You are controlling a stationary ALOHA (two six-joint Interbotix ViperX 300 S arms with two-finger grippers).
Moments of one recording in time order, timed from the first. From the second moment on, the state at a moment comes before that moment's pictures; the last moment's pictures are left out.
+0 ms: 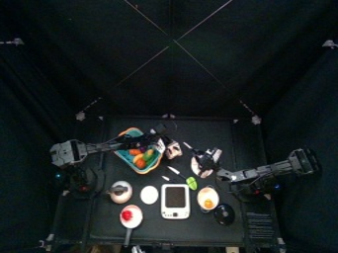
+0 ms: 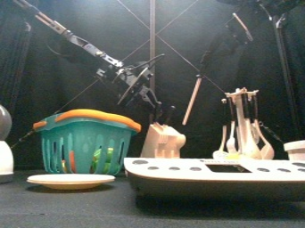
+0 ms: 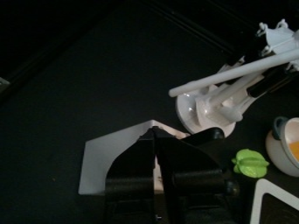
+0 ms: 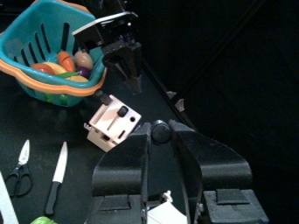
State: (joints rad) left arm 0.41 0.02 0.44 -0.45 0.00 0.22; right arm 0.22 -0.53 0.74 -1.33 0.91 1.17
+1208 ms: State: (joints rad) left arm 0.19 -0.27 0.83 -0.20 -0.27 0.22; right arm 0.15 -0.58 0.91 -1.08 0.27 1.17
